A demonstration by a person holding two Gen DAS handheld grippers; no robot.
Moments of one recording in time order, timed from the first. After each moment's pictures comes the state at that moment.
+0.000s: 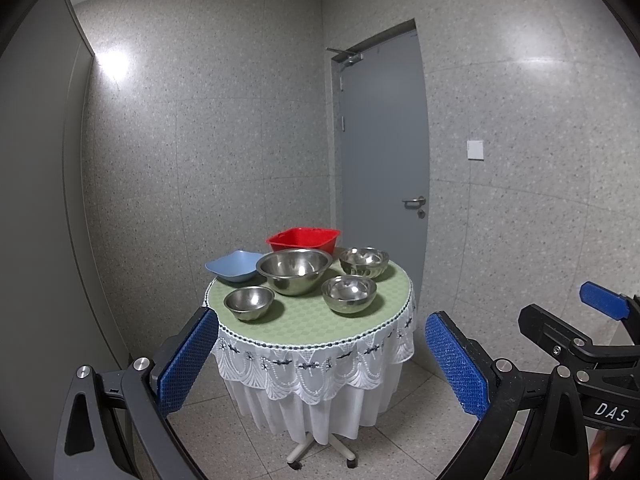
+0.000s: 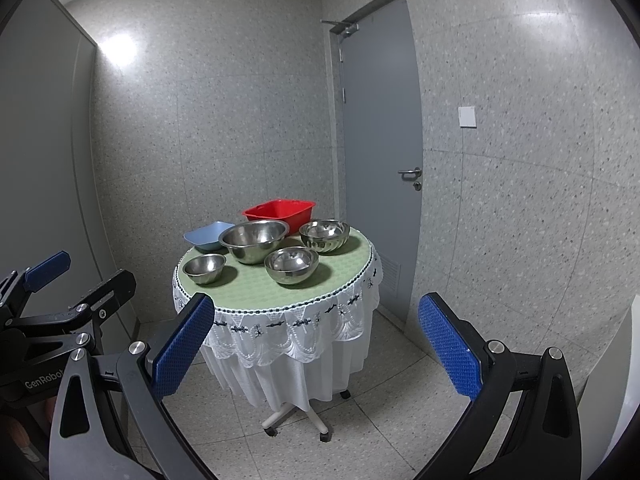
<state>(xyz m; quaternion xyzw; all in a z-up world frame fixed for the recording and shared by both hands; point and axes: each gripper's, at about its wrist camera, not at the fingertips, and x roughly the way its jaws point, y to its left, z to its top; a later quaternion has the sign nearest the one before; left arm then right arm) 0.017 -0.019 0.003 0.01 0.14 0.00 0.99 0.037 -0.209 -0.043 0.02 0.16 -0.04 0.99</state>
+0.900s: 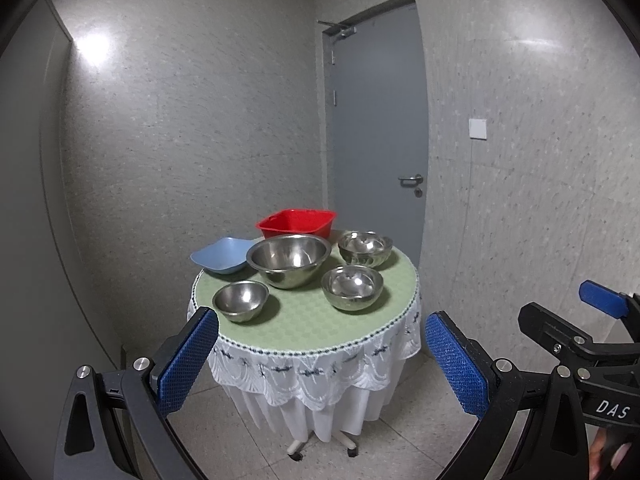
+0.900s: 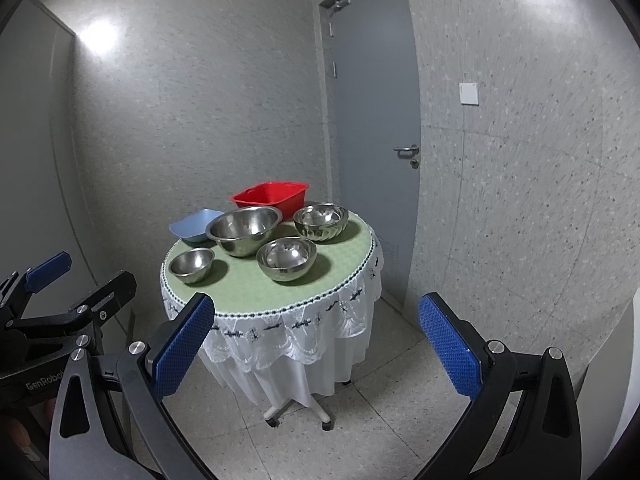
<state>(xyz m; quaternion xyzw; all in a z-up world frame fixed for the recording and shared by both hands) 0.093 0.011 0.027 0.01 0.20 -0.02 0.98 0.113 -0.206 -0.039 0.03 0.20 -0.07 0.98</state>
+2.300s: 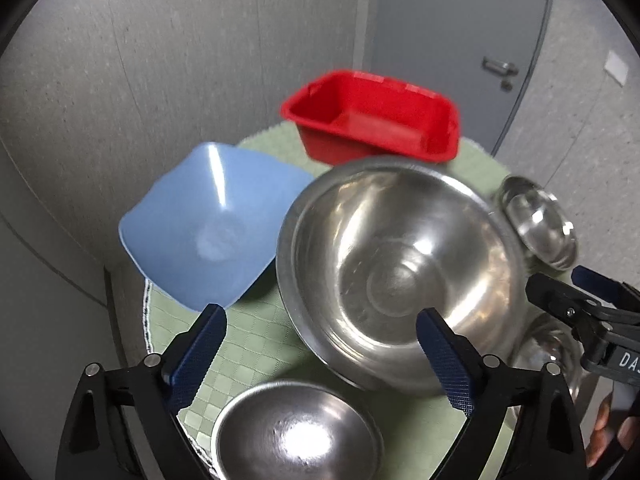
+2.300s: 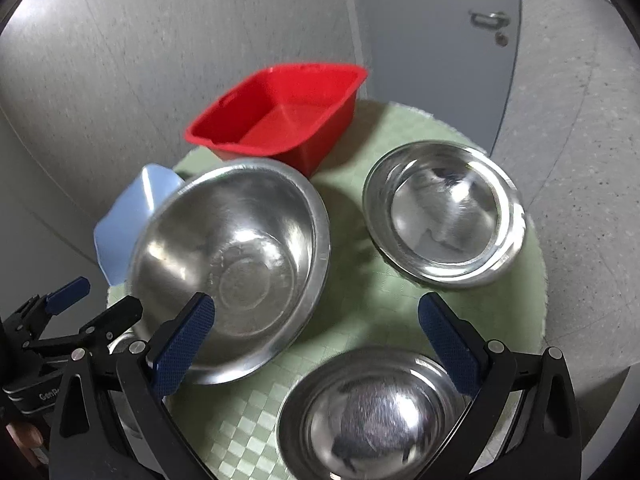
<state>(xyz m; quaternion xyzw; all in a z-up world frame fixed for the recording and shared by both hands) 0.682 0.160 -0.028 -0.01 0.49 0.00 0.87 0.589 -0.197 -0.125 0.10 0.46 -0.02 0.88</state>
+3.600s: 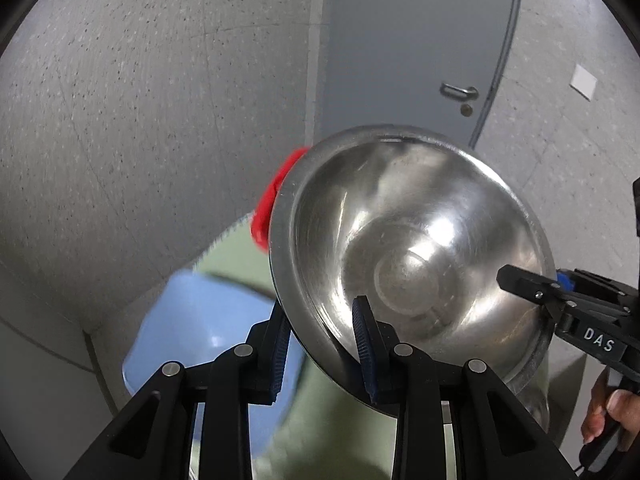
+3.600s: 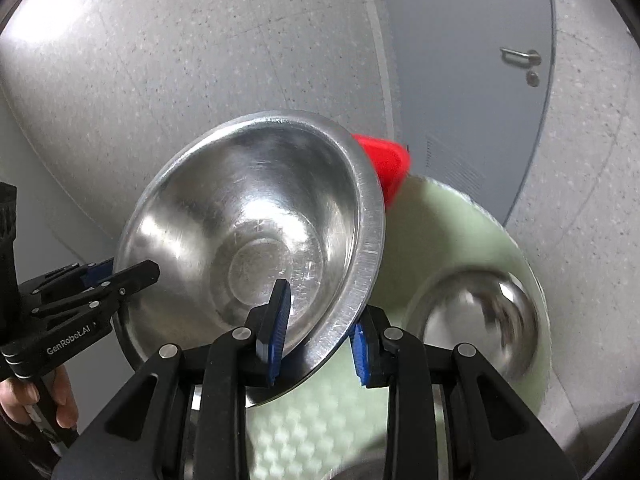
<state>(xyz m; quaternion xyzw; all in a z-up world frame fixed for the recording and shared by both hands) 0.794 0.180 0.026 0.02 0.43 -0.09 0.90 0.683 -0.193 -0.054 0.11 0.42 0.02 0.90</state>
